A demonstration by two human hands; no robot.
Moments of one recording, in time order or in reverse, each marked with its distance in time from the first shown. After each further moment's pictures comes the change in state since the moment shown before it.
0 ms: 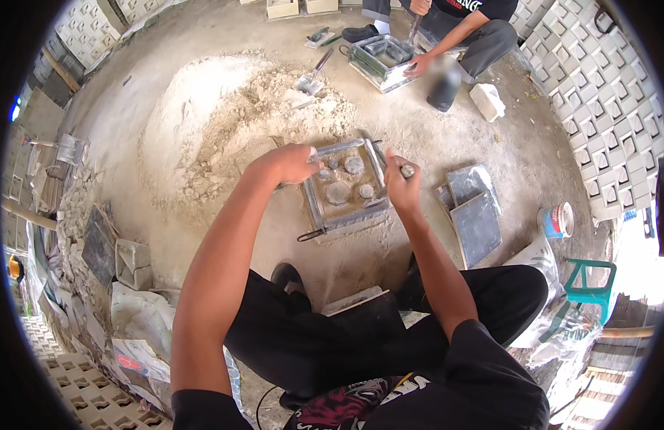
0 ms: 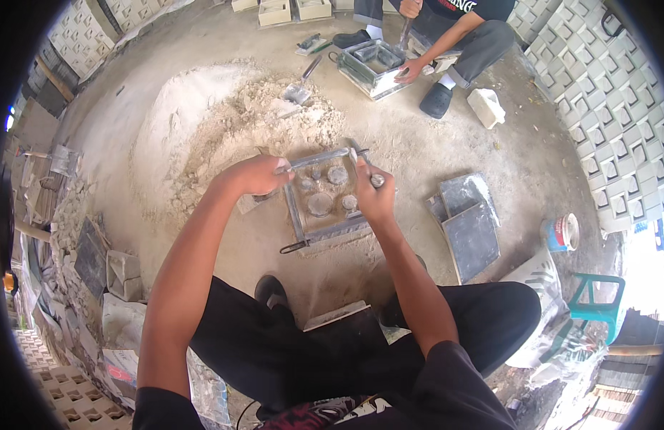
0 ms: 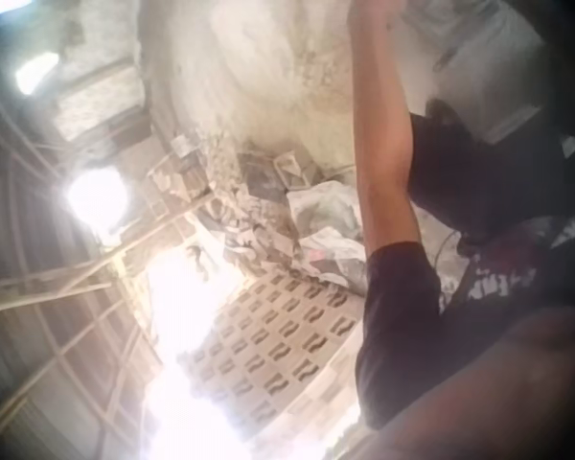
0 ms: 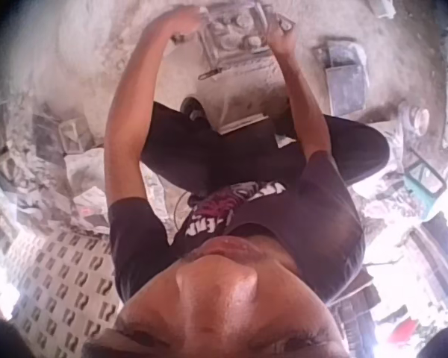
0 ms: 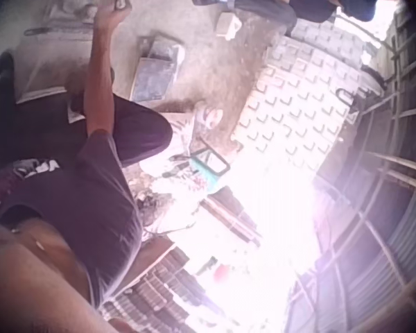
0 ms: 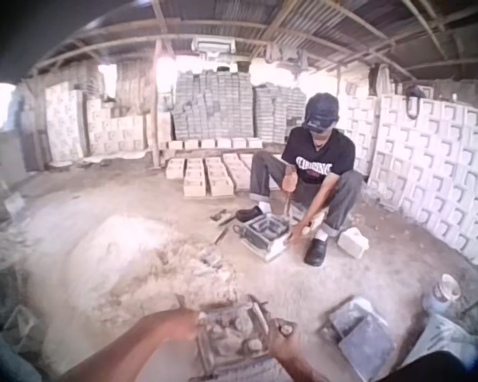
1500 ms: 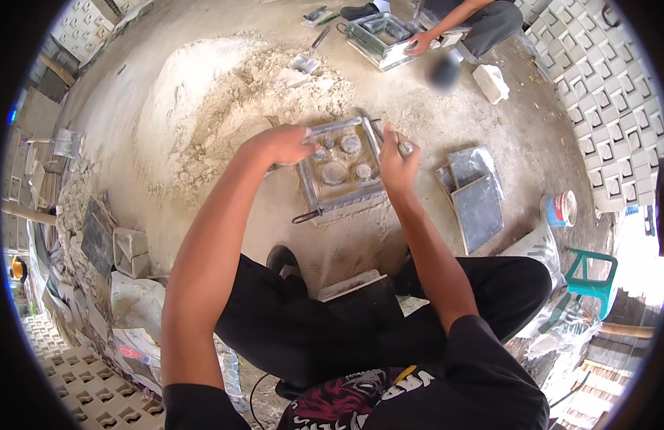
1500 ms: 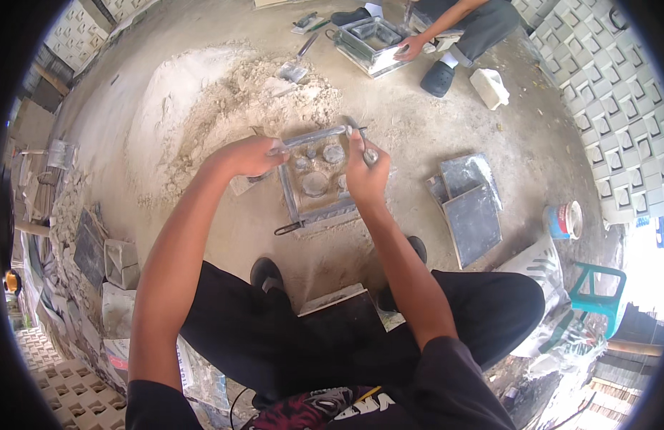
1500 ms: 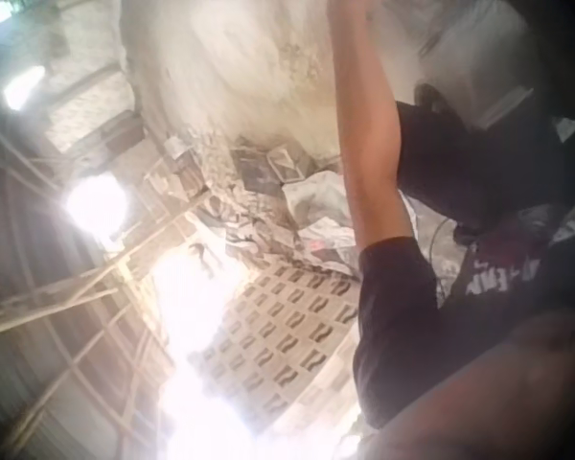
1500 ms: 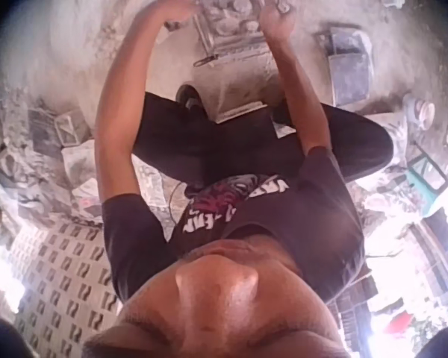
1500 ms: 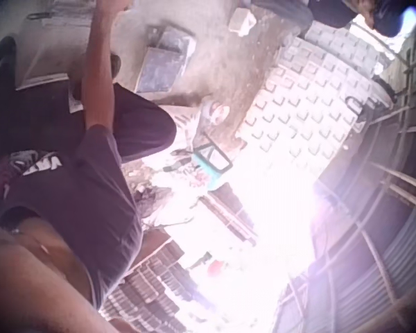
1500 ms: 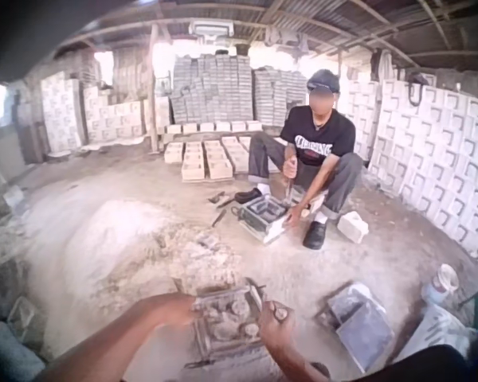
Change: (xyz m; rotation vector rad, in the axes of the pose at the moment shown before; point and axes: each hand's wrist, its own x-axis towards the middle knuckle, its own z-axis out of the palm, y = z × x) left_hand 0.007 0.011 0.004 0.058 -0.045 0.006; right_hand 0.000 -0.005 0.009 0.037 0.151 0.157
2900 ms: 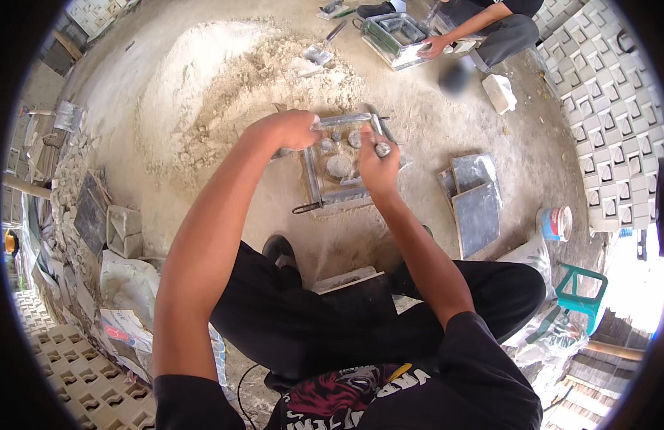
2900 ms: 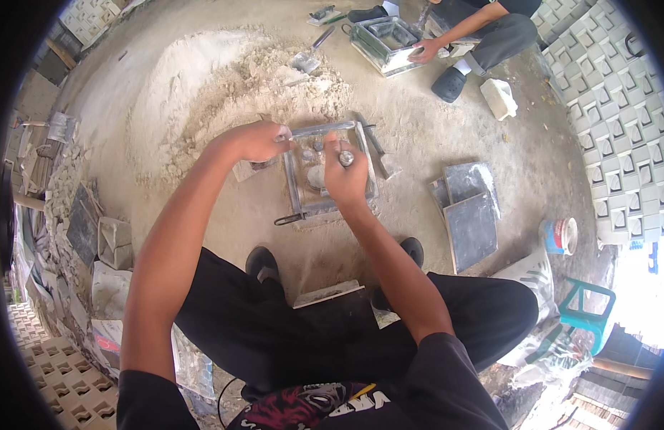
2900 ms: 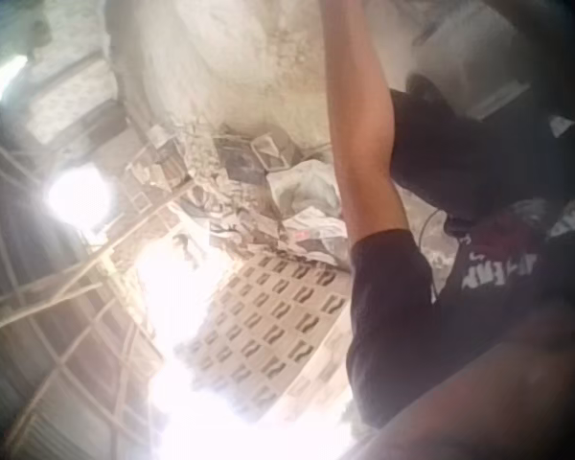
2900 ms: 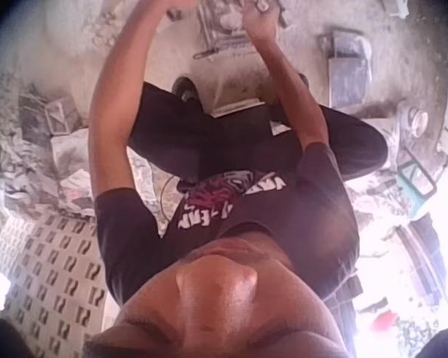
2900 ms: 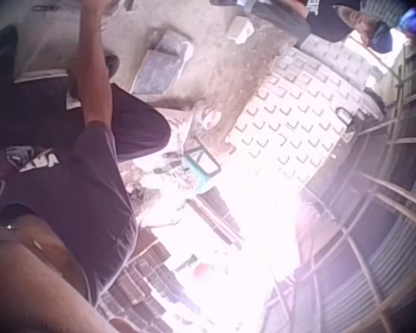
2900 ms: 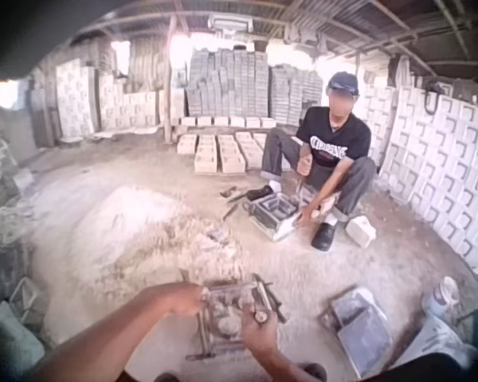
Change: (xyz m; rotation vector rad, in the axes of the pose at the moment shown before) left_hand 0.000 -0.004 -0.003 -0.011 0.039 0.025; right_hand -0.025 0.003 0.031 -0.097 -0.204 -0.098
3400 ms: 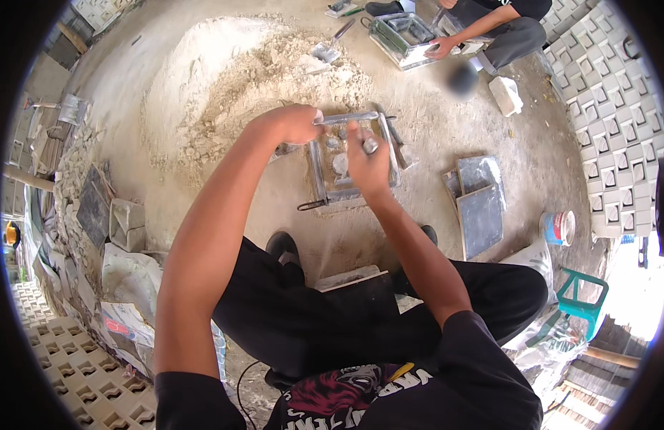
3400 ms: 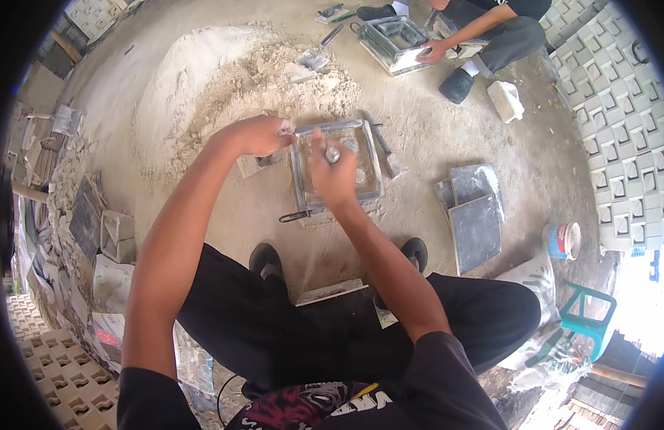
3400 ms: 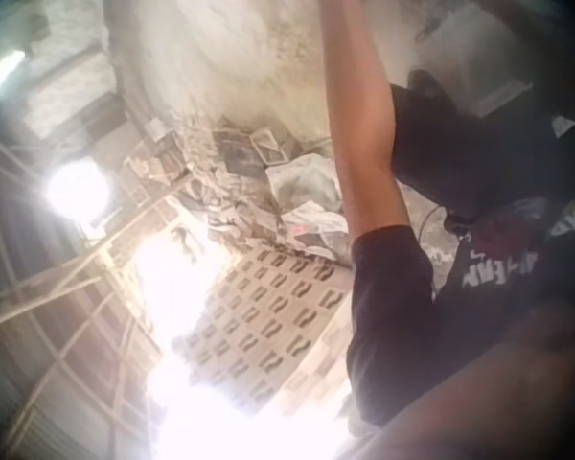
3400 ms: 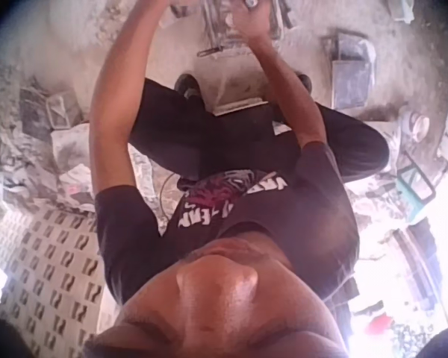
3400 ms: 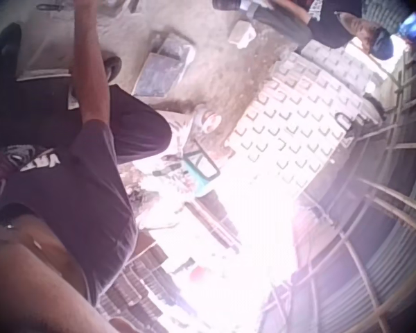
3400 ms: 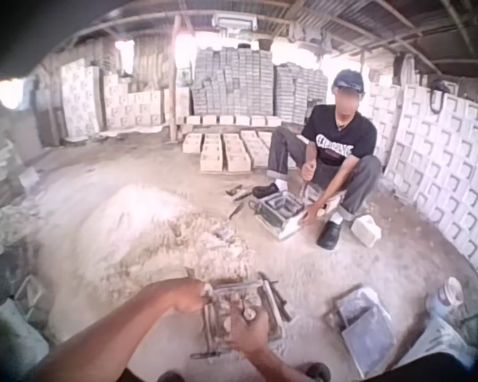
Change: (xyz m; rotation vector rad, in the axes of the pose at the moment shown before) left_hand -0.014 -0.008 -0.006 -0.023 -0.025 -0.052; right_hand -0.009 -0.017 0.028 -0.005 -0.087 -0.009
